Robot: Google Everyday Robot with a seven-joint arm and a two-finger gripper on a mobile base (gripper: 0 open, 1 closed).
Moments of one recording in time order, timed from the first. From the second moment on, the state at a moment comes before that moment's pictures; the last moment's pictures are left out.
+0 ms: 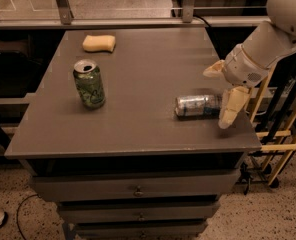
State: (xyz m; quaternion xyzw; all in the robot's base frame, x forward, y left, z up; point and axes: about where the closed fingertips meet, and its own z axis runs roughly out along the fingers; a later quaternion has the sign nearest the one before) arm 0.559 -0.184 0.843 -0.70 0.67 0.10 0.19
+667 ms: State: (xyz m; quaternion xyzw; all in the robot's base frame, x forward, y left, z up) arm 0.564 -0.175 0.836 -0.71 0.66 0.12 0.21
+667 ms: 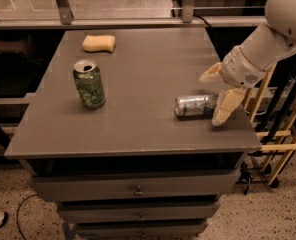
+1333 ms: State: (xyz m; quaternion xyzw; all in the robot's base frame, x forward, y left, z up) arm 0.565 -0.171 0.840 -0.71 0.65 0.12 0.22
